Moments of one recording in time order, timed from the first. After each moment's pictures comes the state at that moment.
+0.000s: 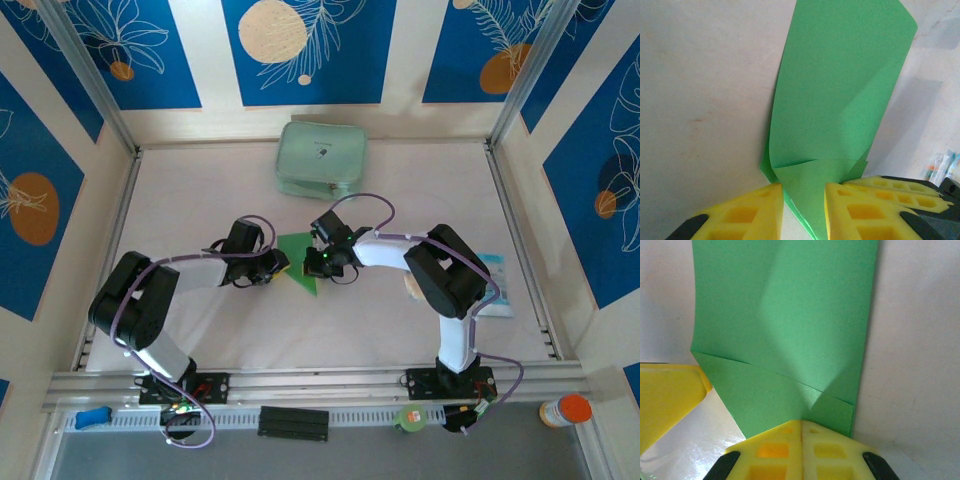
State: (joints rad) left arm -0.45 1.63 0.70 0.00 0.38 -1.04; right arm 0.72 1.92 1.11 -0.27 -0.32 0.74
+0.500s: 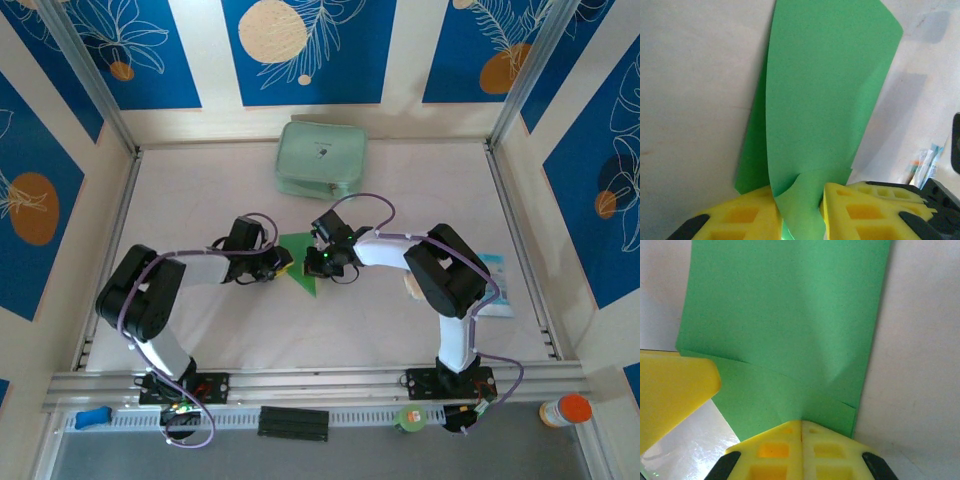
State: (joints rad) left arm -0.44 1.69 0.72 0.08 0.45 -1.05; right arm 0.71 1.92 1.11 -0.27 -0.34 0.74
